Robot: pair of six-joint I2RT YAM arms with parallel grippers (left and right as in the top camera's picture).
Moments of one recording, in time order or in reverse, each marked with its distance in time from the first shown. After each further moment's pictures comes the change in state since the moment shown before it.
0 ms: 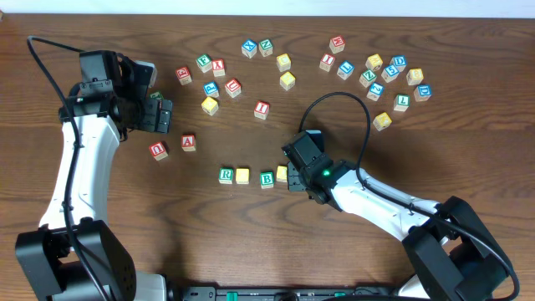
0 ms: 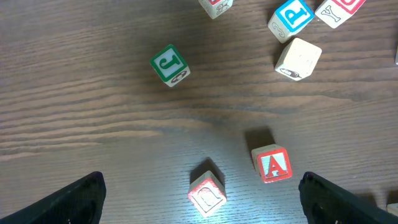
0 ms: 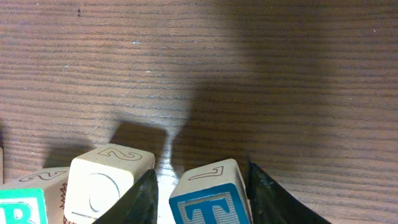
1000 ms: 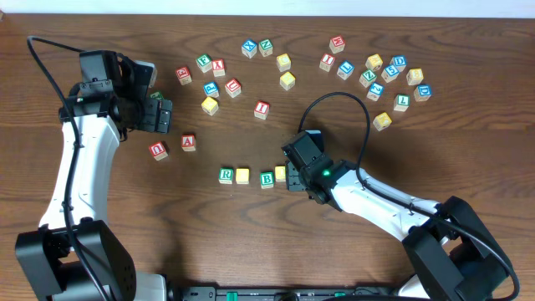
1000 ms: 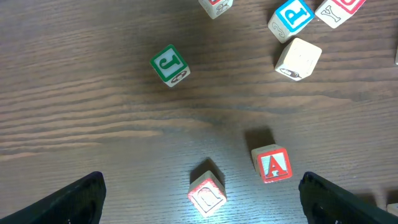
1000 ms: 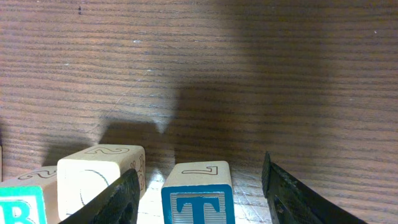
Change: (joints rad) left arm 0.000 0.000 0.000 0.000 0.000 0.000; right arm 0.000 0.000 0.000 0.000 0.000 0.000
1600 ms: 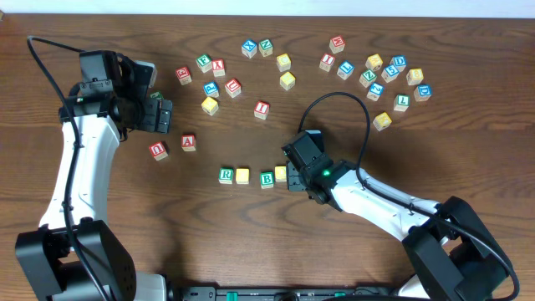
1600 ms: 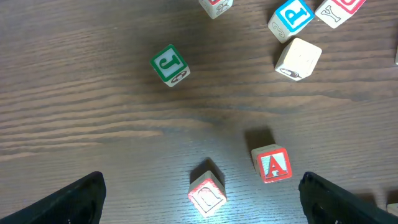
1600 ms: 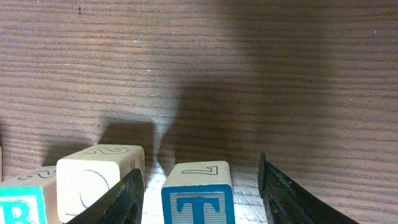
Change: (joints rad) left arm 0.000 0.000 0.000 0.000 0.000 0.000; right arm 0.000 0.000 0.000 0.000 0.000 0.000
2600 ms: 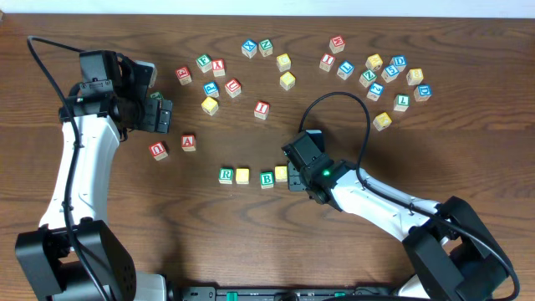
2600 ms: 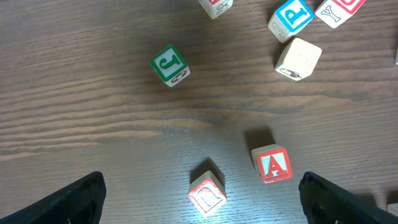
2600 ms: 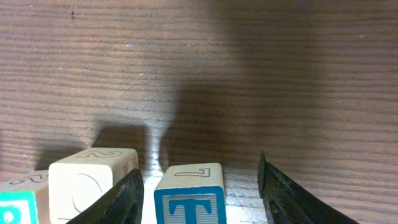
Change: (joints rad) left arm 0.000 0.000 0.000 0.000 0.000 0.000; right arm 0.000 -0.002 0.001 -0.005 0.025 -0.001
